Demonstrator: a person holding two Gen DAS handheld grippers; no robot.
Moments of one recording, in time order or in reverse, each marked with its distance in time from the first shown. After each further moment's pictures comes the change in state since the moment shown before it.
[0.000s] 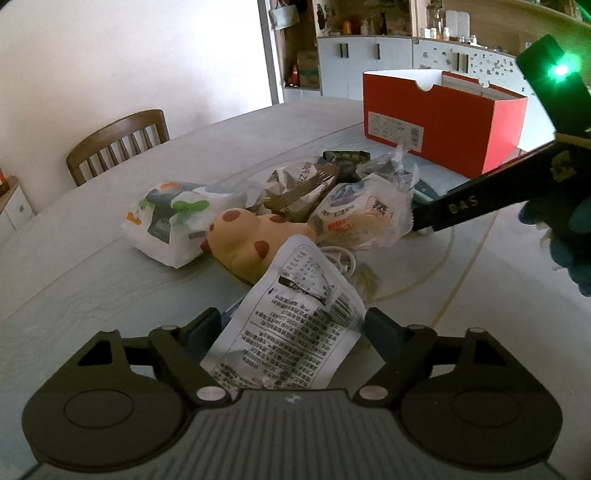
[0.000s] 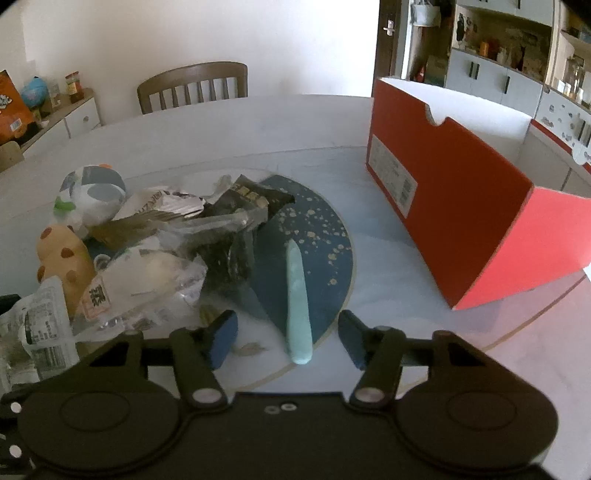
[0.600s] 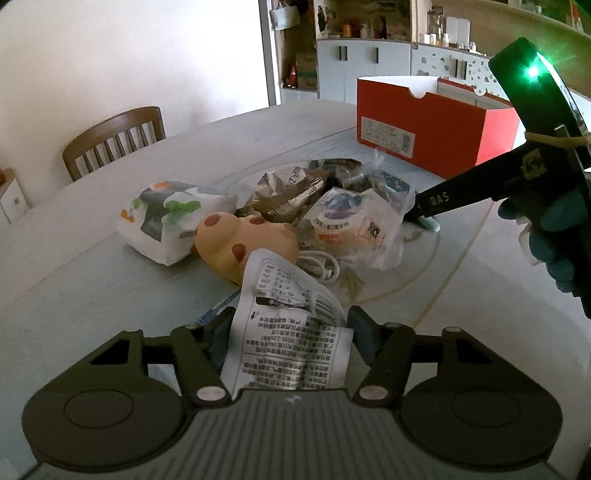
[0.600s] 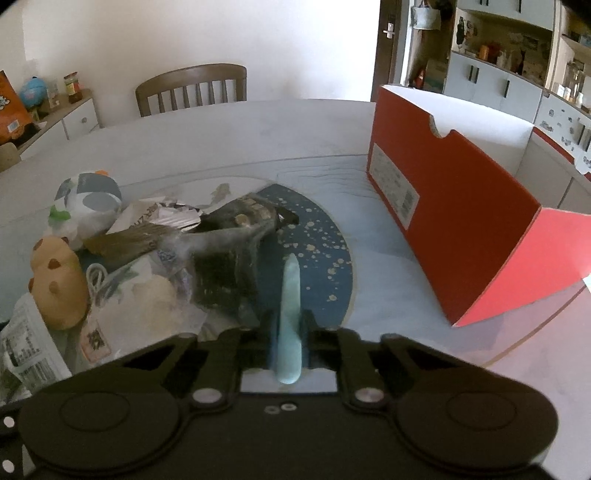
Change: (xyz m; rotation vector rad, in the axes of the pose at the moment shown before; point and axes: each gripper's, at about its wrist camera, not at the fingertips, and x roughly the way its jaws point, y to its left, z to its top) left arm -0.007 -0.004 0.002 -0.036 -0.001 -0.019; right arm 0.003 0.001 0.009 -0.006 0.000 -0.008
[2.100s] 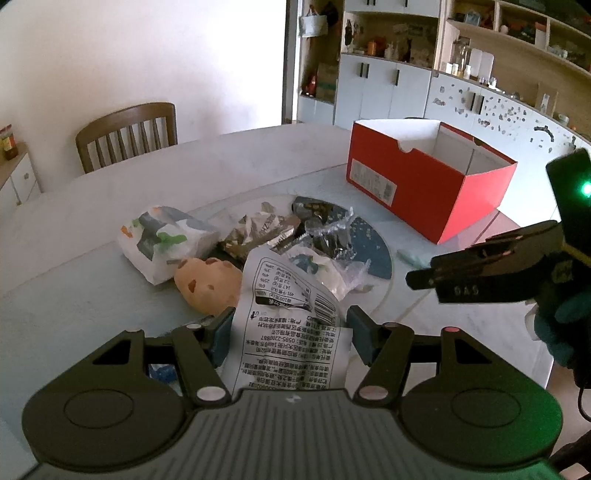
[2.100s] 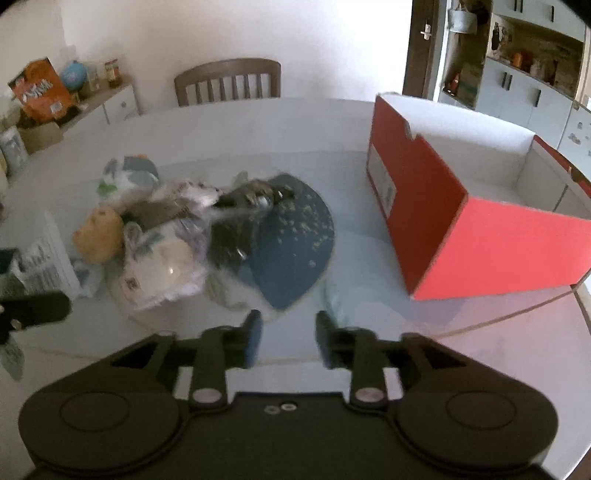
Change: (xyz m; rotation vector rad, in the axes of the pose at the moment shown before) left arm -0.042 -0.028 0.038 -0.149 -0.008 0.002; right arm -0.052 -0.035 -0.019 -0.102 0.029 0.100
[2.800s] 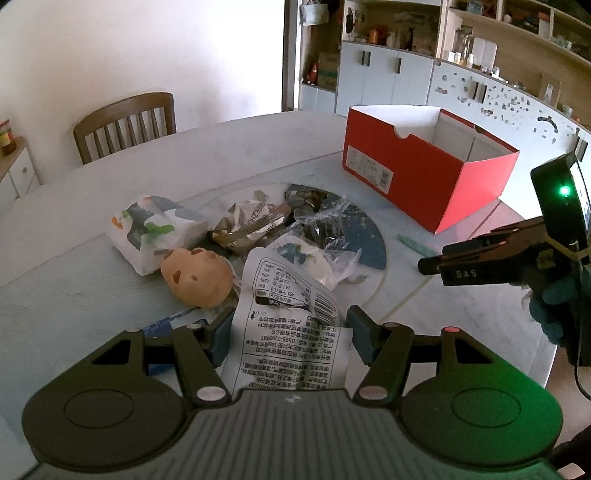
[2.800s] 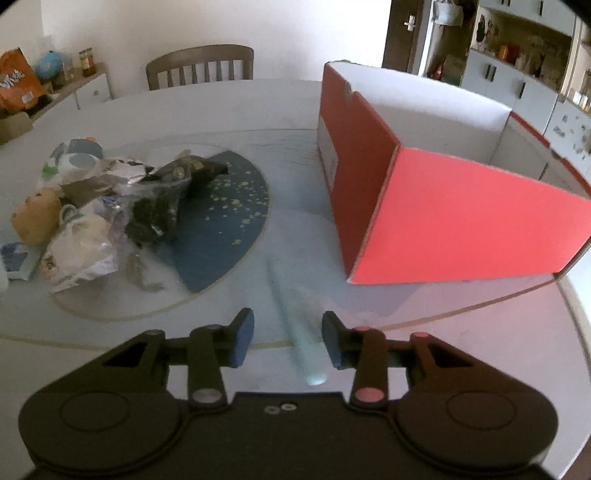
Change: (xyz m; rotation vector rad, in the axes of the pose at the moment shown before) left arm 0.009 -0.014 0.001 -0.012 0.040 0.024; right arm 0.026 -0.042 -0.007 0.016 0.030 -0.038
